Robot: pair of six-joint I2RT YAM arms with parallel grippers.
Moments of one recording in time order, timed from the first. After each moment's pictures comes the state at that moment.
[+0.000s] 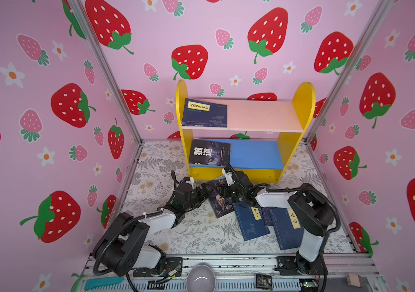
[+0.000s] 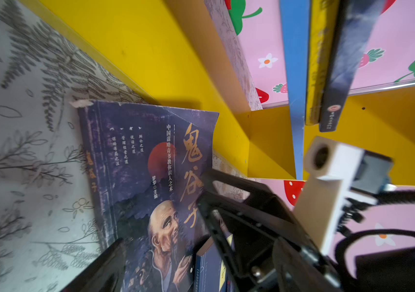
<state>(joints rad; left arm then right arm) -0.46 1.32 0.43 0.40 0.24 -1.11 0.86 1.78 0.94 0.28 -0.11 0.40</state>
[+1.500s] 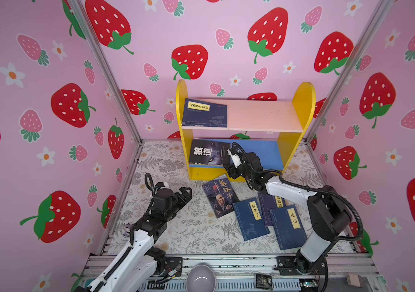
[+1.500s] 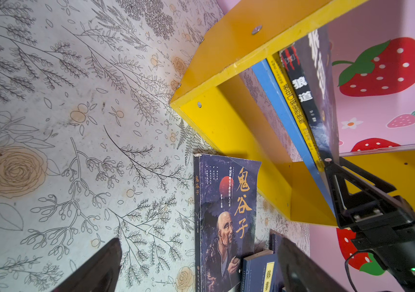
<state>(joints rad) -0.31 0.77 0.44 -0.24 0.03 -0.97 0.72 1.72 1.11 0.20 -0.01 -0.05</state>
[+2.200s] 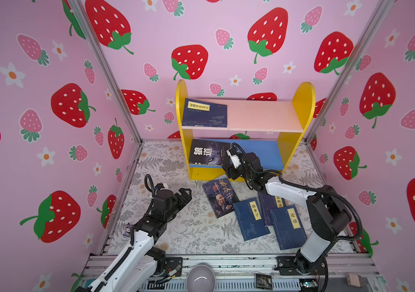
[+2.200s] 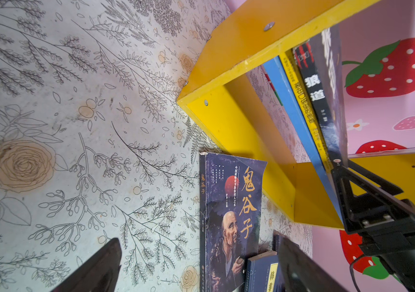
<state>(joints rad) -0.30 0.77 0.42 -0.24 0.03 -0.99 0.72 1.73 1.11 0.20 -0.04 -0.04</state>
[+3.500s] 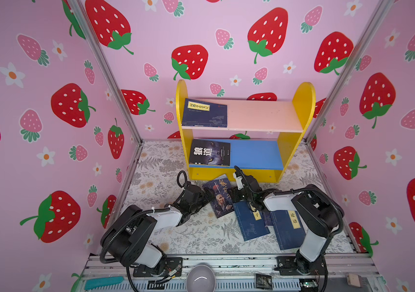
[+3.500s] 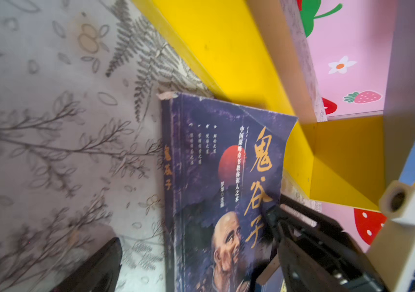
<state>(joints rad) -0.55 1.52 0.49 0.38 0.04 -1.14 0.78 1.82 0.77 0.39 -0.09 0.35</state>
